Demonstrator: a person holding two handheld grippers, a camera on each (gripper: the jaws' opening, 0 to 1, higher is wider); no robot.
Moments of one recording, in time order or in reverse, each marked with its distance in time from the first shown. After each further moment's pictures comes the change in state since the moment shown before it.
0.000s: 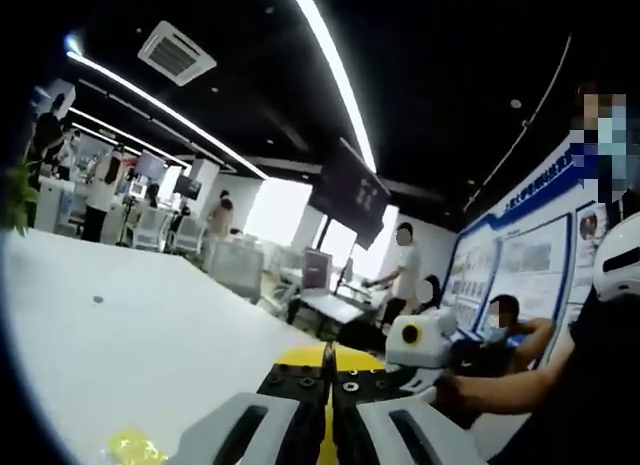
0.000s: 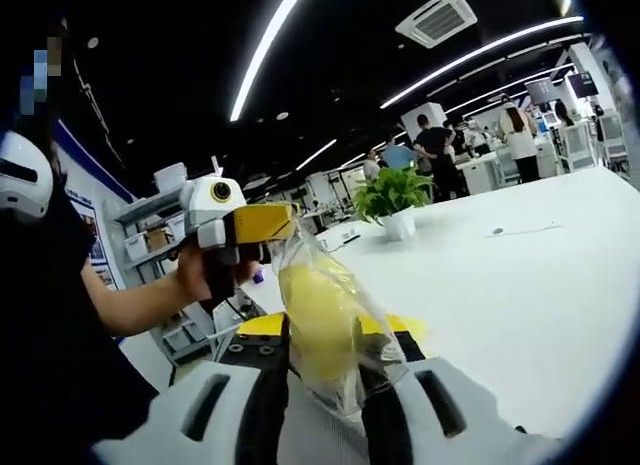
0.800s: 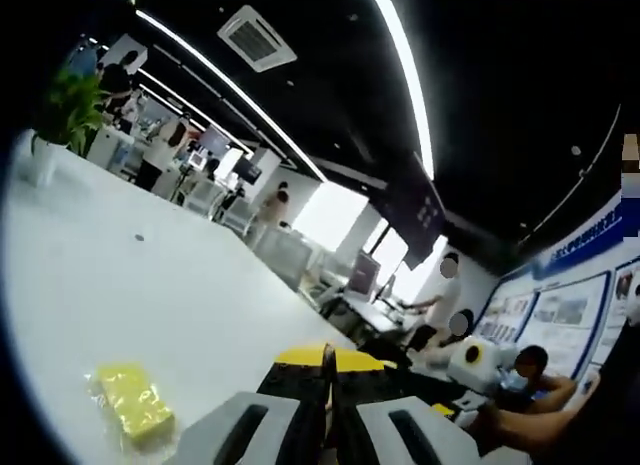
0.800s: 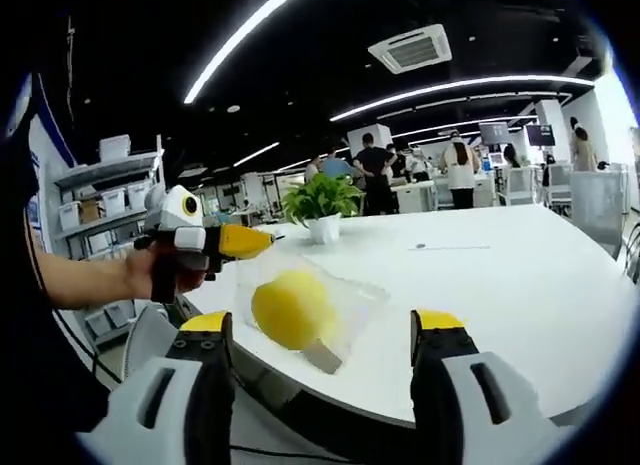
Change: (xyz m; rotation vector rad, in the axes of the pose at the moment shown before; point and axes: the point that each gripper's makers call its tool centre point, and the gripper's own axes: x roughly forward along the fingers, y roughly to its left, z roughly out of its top) left arm -0.008 0.067 -0.053 -0.230 -0.060 0.220; right arm -0.031 -0.056 -0.027 -0.191 -0.012 -0.376
